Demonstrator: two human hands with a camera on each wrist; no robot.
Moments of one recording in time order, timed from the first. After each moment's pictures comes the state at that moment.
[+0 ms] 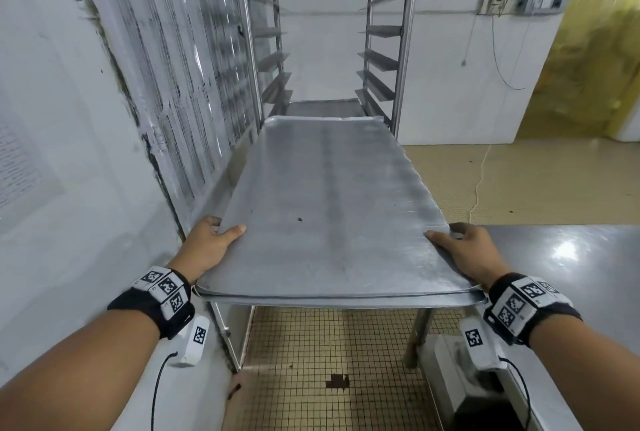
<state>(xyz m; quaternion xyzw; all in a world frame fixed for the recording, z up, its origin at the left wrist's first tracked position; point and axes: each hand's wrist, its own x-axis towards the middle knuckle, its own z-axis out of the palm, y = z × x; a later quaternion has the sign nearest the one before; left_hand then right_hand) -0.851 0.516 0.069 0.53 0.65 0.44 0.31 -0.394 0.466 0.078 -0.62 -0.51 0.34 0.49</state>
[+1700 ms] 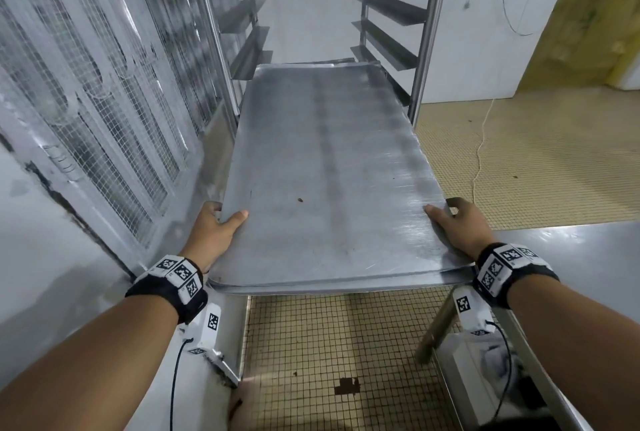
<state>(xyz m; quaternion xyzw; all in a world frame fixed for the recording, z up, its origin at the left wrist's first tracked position) -0.855 0.775 0.007 0.52 0.66 0.43 0.34 -0.392 0.722 0.019 -0.77 -0.51 0.22 0.33</state>
